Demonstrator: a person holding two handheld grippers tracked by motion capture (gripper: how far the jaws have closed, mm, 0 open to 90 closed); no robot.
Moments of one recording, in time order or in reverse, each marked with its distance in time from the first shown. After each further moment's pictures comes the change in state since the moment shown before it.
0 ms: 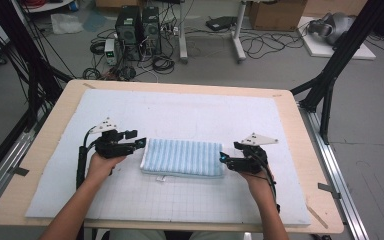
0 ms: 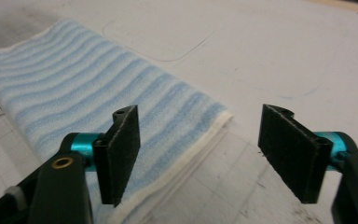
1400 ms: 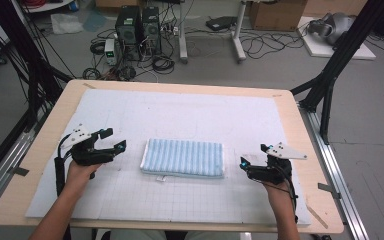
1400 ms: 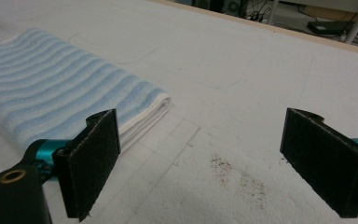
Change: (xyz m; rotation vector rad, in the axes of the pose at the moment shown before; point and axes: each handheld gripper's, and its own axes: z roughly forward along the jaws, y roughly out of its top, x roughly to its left) left arm 0.012 -0.017 -0.048 -0.142 0.077 0.094; right arm -0.019 -0.026 -0.049 -0.106 -0.129 -0.014
